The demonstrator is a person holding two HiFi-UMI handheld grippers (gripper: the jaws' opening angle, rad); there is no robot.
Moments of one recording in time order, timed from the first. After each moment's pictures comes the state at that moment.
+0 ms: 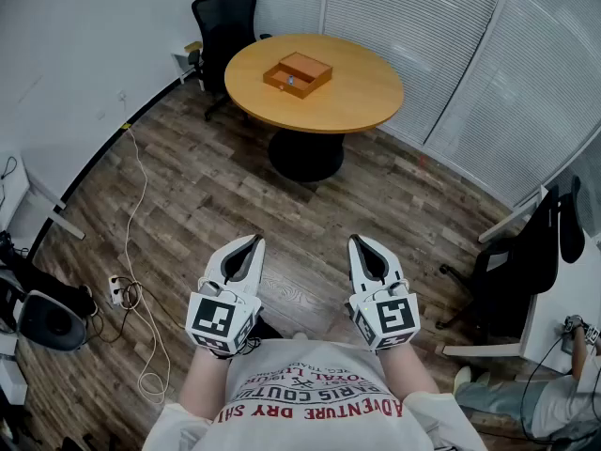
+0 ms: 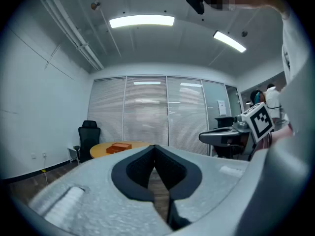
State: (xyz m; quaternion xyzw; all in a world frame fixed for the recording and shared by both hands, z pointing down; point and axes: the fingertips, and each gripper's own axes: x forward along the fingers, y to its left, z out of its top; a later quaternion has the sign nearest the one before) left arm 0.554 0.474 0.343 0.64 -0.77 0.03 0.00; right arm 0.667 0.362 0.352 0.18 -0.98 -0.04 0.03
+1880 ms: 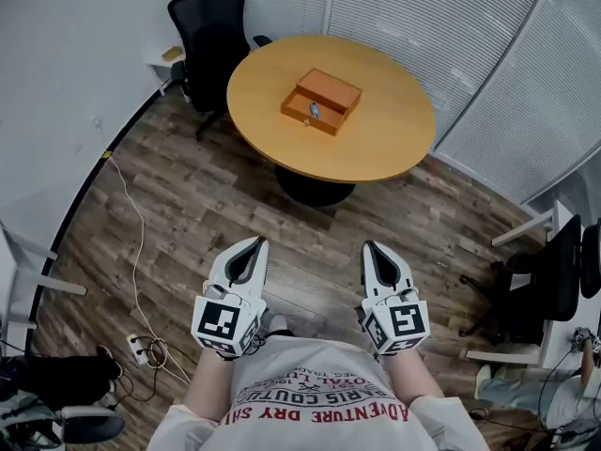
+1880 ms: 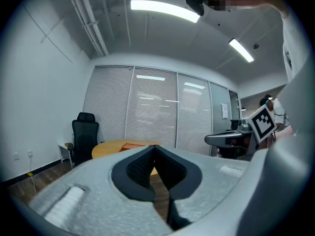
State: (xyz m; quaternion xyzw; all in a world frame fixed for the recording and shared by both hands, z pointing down) left arm 0.193 0.352 0.347 0.68 -0.73 0.02 0.04; right arm 0.342 0.245 0.360 0.27 -0.96 0.03 0.06
